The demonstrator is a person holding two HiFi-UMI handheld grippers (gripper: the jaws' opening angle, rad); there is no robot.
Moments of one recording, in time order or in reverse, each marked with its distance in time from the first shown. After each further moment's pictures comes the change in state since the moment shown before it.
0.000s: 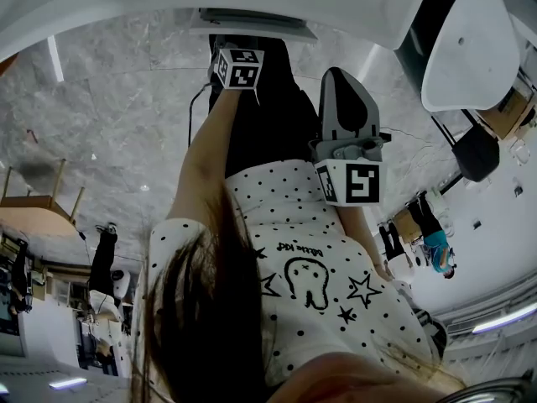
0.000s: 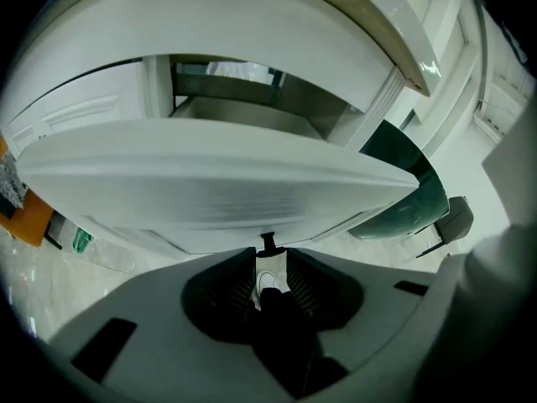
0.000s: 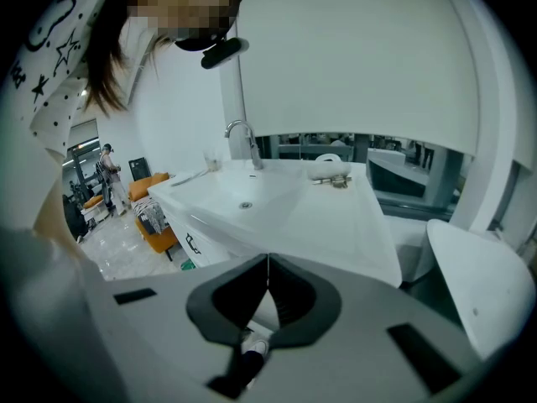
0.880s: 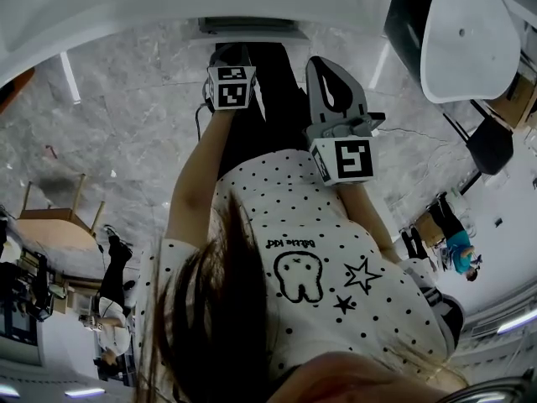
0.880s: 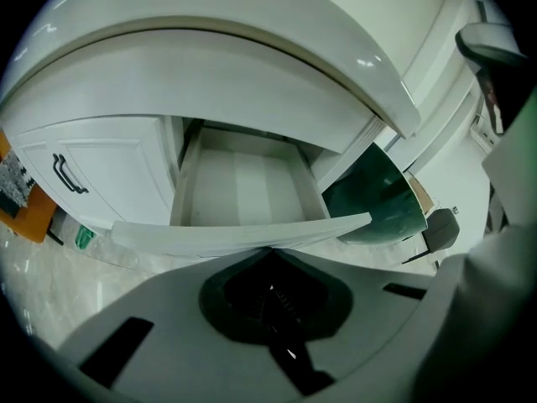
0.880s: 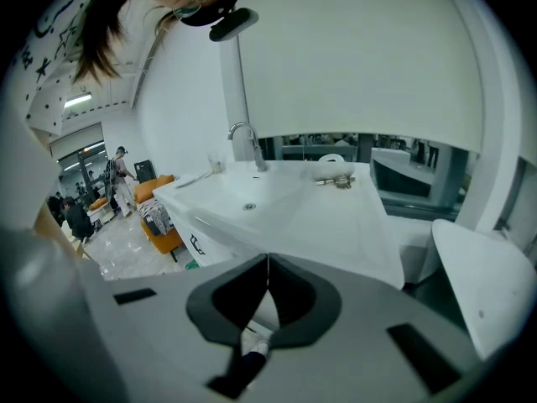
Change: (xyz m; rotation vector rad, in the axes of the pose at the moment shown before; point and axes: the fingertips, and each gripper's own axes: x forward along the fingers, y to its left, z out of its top) left arm -0.085 -0.011 0.038 -0.033 0.015 -0.050; right arm -0.010 0.003 0.017 -0.006 -0.015 0.036
